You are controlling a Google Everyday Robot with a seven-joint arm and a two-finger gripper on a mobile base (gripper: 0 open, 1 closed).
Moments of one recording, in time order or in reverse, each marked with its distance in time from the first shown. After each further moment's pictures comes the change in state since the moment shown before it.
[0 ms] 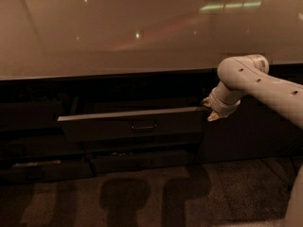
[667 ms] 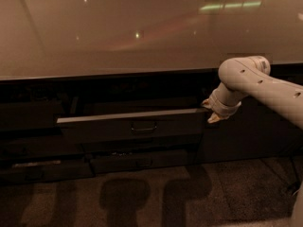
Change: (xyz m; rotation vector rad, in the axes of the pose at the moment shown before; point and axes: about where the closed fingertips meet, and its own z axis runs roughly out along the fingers) arm -0.008 0.004 -0.002 0.000 -0.015 -0.028
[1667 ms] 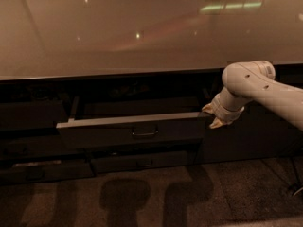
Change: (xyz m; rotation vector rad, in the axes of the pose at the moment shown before) arm -0.006 0.018 0.000 0.000 -0.013 -0.021
